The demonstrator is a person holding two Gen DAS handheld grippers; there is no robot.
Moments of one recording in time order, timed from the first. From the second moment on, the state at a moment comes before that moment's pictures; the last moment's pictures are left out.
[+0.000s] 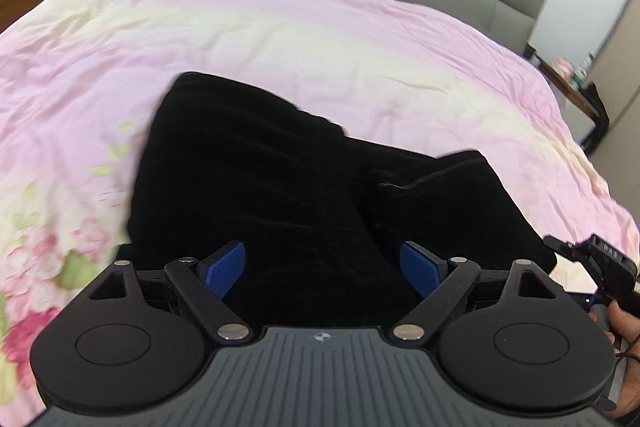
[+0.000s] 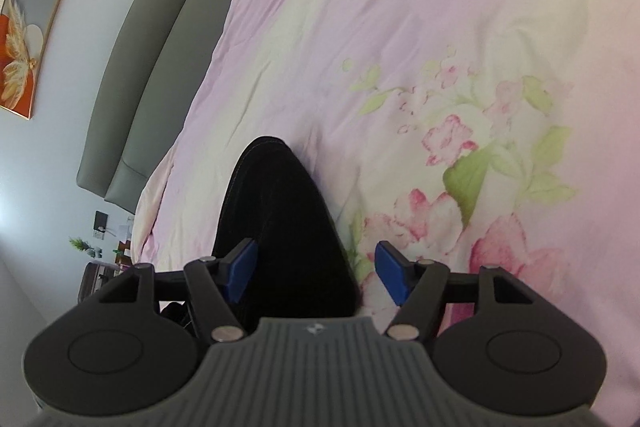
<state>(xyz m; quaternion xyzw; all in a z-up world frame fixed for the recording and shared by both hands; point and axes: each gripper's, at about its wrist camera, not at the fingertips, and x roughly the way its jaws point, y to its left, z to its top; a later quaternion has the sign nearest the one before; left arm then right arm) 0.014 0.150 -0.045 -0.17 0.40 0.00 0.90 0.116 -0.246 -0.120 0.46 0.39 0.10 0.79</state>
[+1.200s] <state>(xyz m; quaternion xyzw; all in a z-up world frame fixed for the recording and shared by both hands) 0.096 0.039 -0.117 -0.08 0.50 -0.06 0.86 0.139 -0.194 -0.127 0.35 0.38 0.19 0.83</state>
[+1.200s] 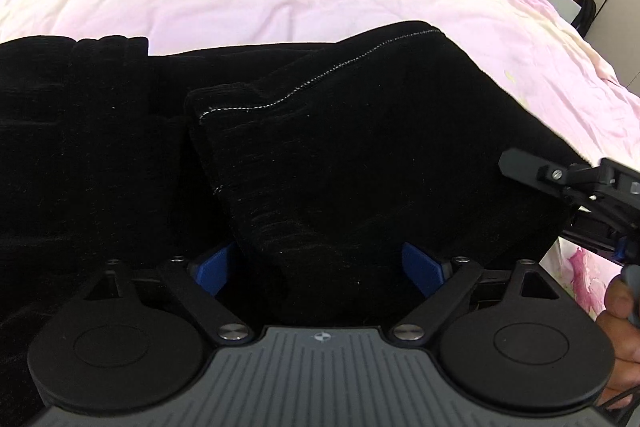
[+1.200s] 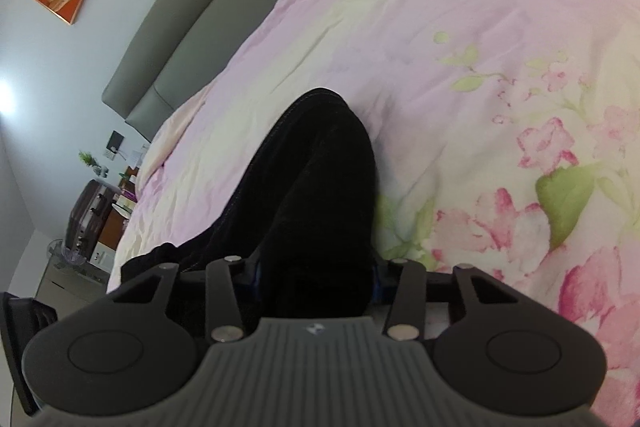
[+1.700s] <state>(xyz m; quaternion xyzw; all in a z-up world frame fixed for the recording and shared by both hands) 0.069 0.065 -0.074 -0.13 0.47 -0.08 0.87 0.138 -0.211 -0.151 0.46 0.38 0.17 0.79</state>
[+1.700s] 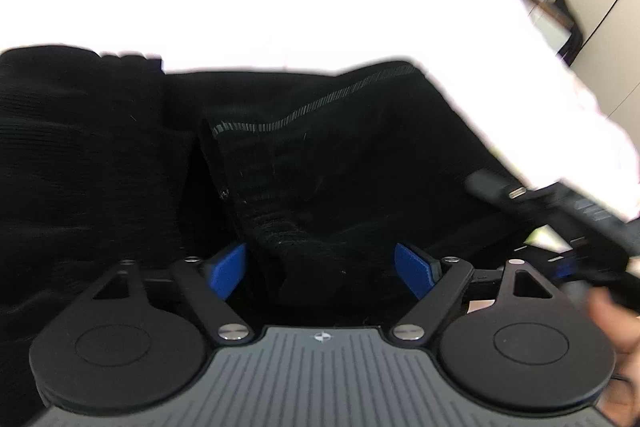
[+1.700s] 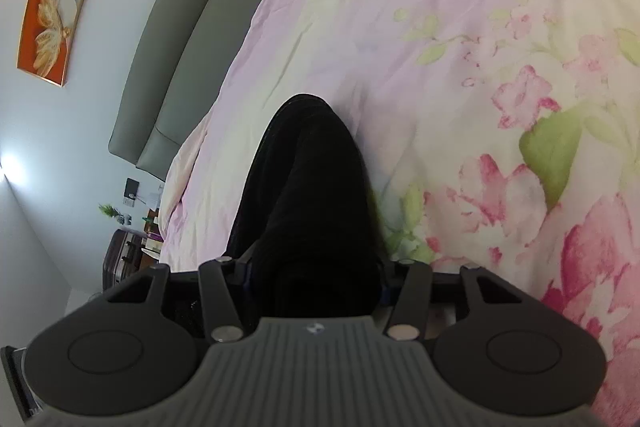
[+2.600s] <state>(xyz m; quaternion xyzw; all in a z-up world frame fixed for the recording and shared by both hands) -0.010 0.213 -0.088 -0.15 0.44 0.14 0.87 0.134 -0.210 -0.147 0.46 0.38 0.16 0.79</state>
